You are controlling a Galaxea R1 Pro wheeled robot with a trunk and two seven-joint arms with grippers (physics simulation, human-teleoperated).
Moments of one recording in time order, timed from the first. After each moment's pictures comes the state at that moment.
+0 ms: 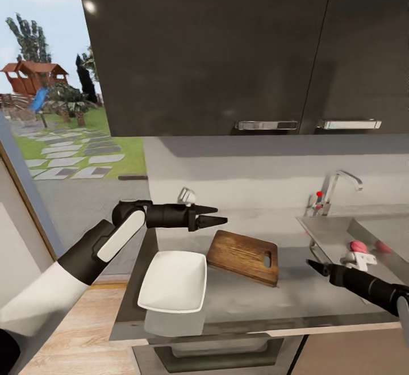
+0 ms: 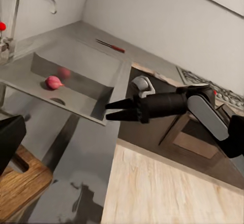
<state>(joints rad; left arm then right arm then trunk) -0.92 0.21 -0.63 -1.29 0.88 0.69 -0.74 -0.26 -0.21 -0.49 -1.57 -0.05 0.86 0.73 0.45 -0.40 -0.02</state>
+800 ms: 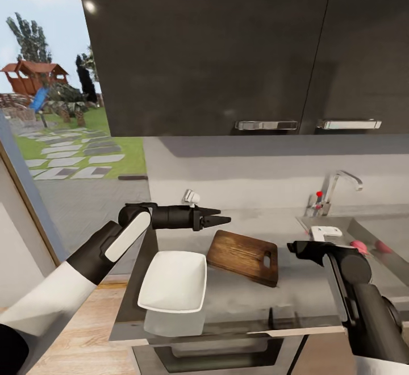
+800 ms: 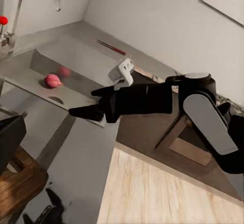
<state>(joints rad) -0.92 0.17 -0.63 -1.23 0.89 0.68 -0.73 -0.46 -0.09 -0.14 -1.57 0.06 1.04 0.05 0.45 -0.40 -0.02</state>
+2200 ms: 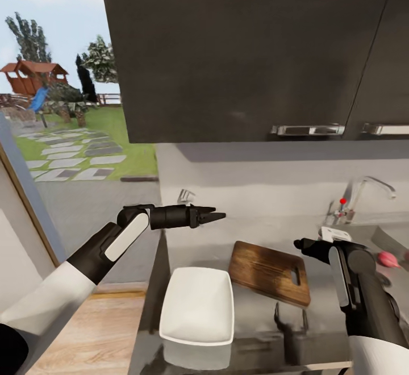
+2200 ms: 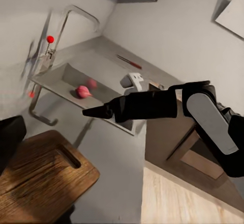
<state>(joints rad) -0.92 0.17 -0.62 -1.16 0.91 0.61 -0.73 -0.53 -0.06 -0.28 -1.44 -0.03 1.03 -0.02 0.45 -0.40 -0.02</state>
